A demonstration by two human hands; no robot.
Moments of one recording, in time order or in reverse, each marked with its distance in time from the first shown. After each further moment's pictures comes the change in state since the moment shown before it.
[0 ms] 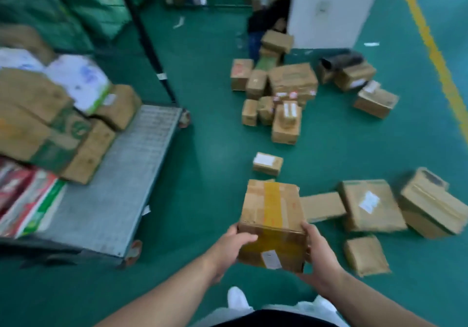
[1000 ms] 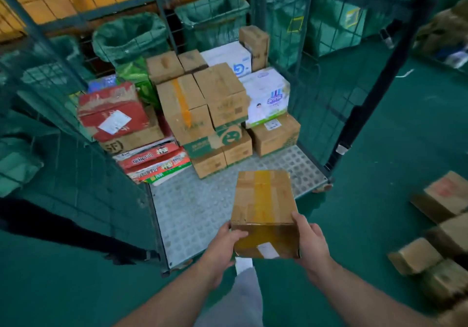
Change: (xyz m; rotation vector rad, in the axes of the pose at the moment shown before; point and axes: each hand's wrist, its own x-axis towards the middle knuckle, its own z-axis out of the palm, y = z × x) left_hand 0.121 0.179 -0.419 -0.838 0.723 0.067; right_hand 0.143 -0.269 0.593 -0.774 -0.508 -0.288
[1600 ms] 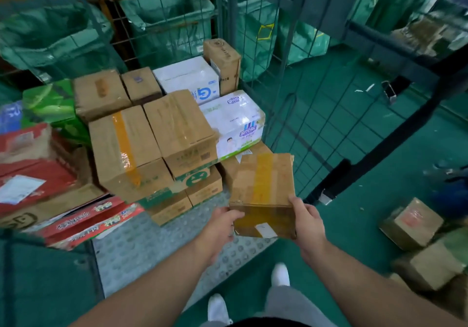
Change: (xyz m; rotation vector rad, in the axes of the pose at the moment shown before) left_hand 0.252 0.260 0.034 -0.008 -0.130 -0.027; right_hand 0.209 -0.252 0.064 0.035 0.191 -0.058
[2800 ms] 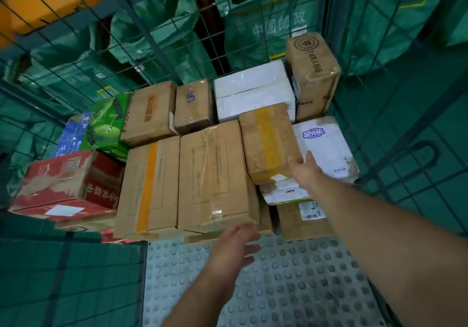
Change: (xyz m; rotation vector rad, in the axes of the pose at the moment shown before) left_hand 0.186 0.215 -0.005 -0.260 0.515 -0.139; right_hand 0.376 -0.231 0.317 -0.717 -0.492 -0.180
